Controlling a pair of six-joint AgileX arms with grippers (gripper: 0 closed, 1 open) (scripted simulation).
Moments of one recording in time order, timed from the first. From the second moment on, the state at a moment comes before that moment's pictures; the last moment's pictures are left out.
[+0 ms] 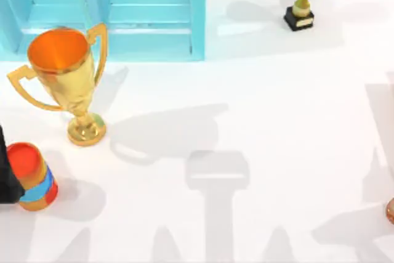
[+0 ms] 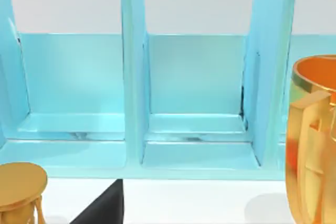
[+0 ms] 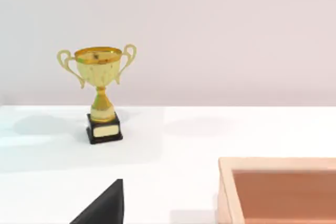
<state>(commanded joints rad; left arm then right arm) 0.00 0.00 0.00 0.00 0.00 0.00 0.00 0.00 0.00 0.00 0.00 0.00</state>
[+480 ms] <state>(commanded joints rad) 0.00 0.00 0.00 0.00 0.00 0.00 -0.11 0.22 0.19 -0.21 0.00 -0.08</state>
